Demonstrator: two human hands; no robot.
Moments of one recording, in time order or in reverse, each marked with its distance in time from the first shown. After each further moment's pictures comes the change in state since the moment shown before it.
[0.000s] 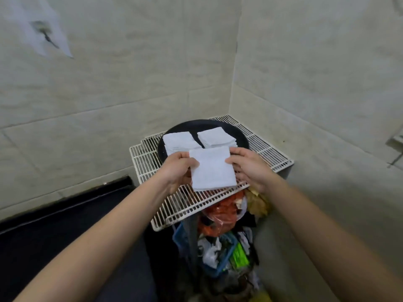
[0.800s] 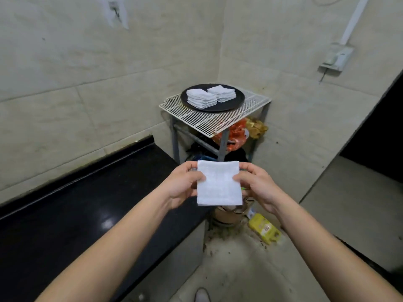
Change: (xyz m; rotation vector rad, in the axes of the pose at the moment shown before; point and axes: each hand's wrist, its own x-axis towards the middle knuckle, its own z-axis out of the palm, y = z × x) left_hand -0.325 -0.142 -0.231 -0.014 -0.409 -0.057; right_hand -0.368 0.129 0.285 0.077 0.294 0.012
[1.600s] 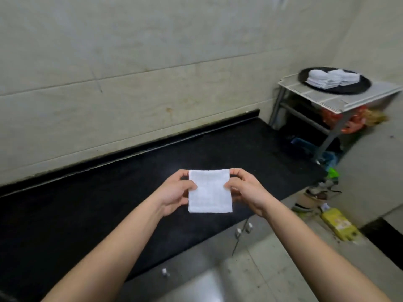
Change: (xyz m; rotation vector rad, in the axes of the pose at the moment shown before) left_hand -0.356 -0.084 -0.356 -0.131 0.384 -0.079; right_hand -0.196 0.071 0.425 -0.116 -0.436 0.107
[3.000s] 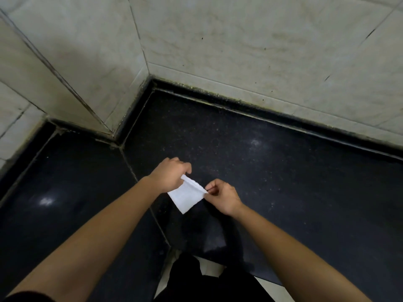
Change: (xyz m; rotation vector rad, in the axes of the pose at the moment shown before) left_hand -0.048 -0.131 -0.461 1.343 0.342 -0.048; right_hand 0.165 0.152 0.451 -0.902 -0.651 0.046
